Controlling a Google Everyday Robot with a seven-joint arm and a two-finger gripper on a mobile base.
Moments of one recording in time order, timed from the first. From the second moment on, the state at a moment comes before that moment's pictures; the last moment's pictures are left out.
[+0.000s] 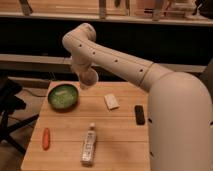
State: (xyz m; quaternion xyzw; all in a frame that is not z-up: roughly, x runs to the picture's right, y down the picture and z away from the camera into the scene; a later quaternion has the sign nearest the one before) arm -0.118 -0.076 0.761 -0.17 -0.15 -0.37 0.90
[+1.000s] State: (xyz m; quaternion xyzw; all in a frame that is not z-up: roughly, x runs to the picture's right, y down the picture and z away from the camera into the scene) arm -0.160 -0.066 0.791 -0.17 -0.19 -0.40 0.88
